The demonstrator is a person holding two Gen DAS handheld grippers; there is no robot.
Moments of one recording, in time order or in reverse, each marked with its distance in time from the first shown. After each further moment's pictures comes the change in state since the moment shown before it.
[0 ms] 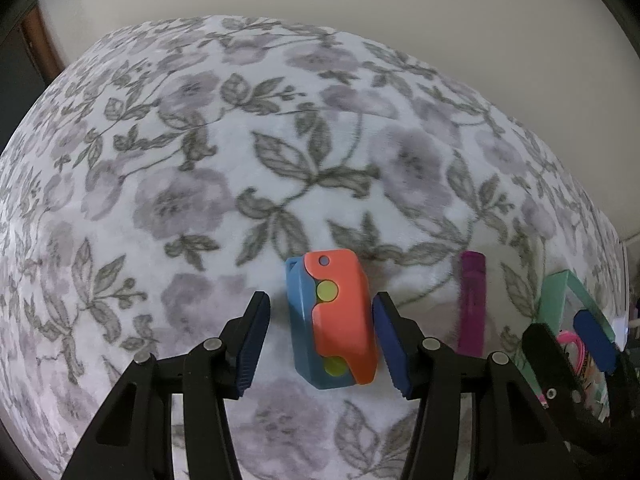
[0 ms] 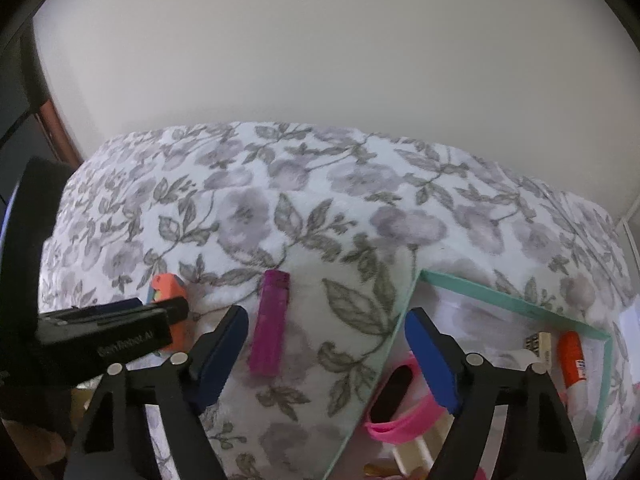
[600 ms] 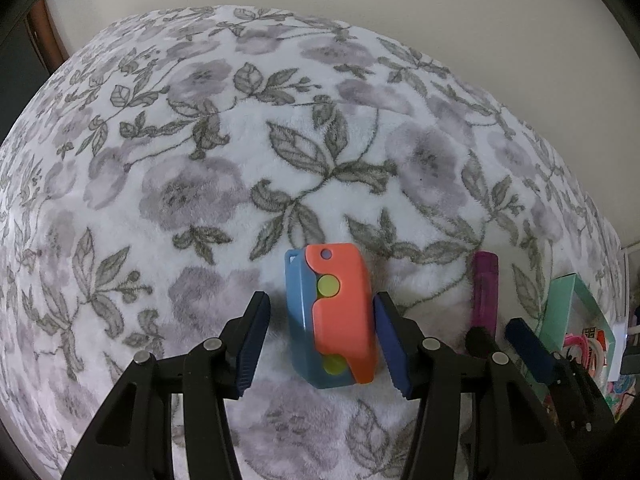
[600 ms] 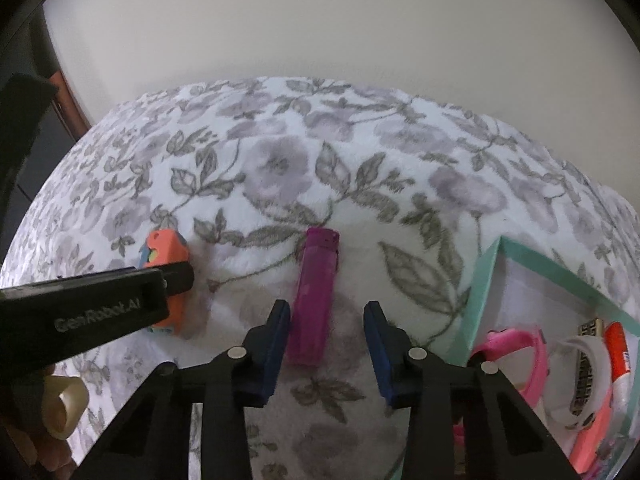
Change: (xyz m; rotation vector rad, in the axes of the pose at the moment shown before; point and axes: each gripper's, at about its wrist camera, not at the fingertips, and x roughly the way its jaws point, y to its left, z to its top) left arm 0.007 0.004 0.000 -0.018 0.018 0.004; right arm 0.037 0.030 -0.013 -0.053 0.092 0.035
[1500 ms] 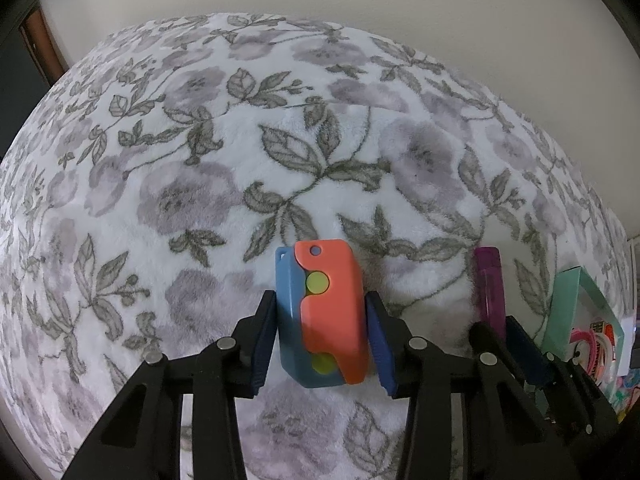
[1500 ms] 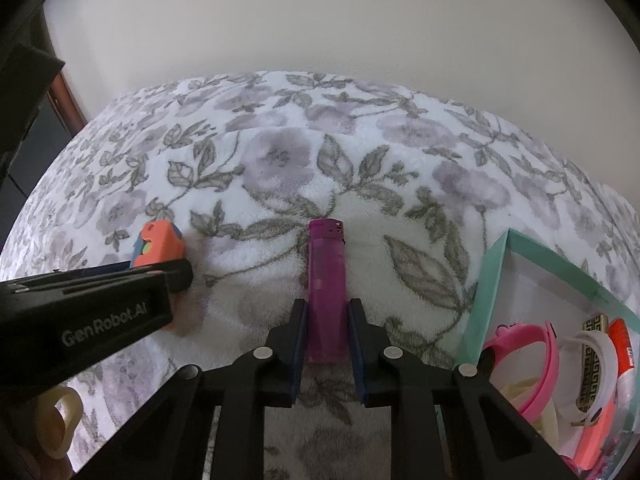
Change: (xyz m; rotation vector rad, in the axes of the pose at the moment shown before) left arm 0.003 -0.015 -0.003 0.028 -0.018 0.021; right arm 0.005 0.003 -0.003 0.001 0.001 -0.017
